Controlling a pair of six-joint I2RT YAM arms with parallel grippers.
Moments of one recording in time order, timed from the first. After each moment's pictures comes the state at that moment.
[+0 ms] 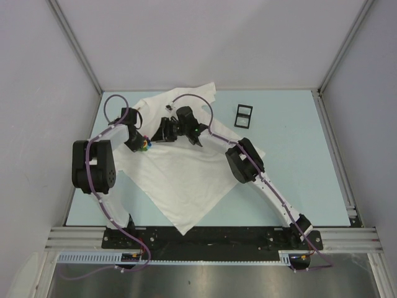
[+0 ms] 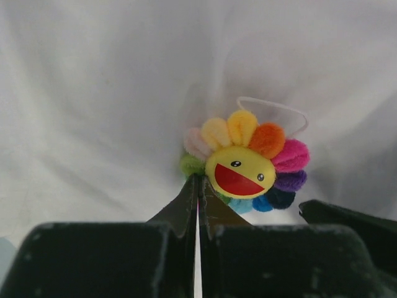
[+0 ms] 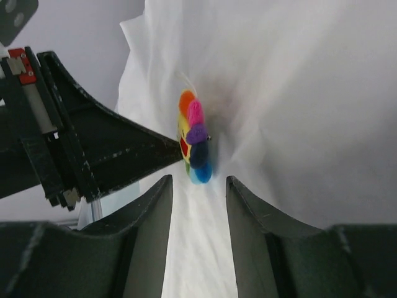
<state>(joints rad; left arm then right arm) 0.00 1.83 1.18 -0.50 -0.20 -0.79 0.74 2.75 2.30 0.08 -0.61 0.78</state>
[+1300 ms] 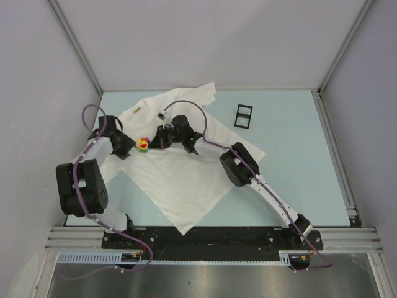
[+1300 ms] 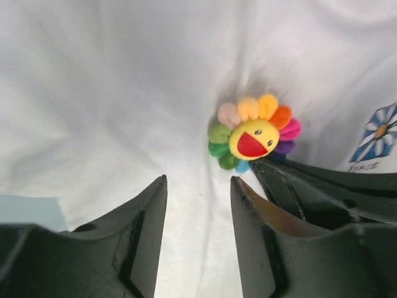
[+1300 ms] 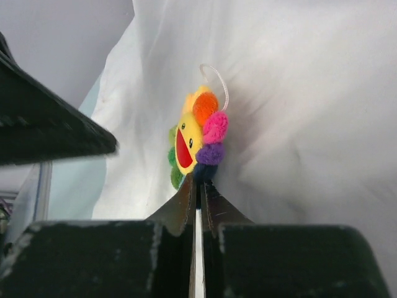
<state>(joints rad) 0.12 1.61 0.99 -0.43 -0.02 -0.79 0.80 2.86 2.34 0.27 -0.63 0.63</state>
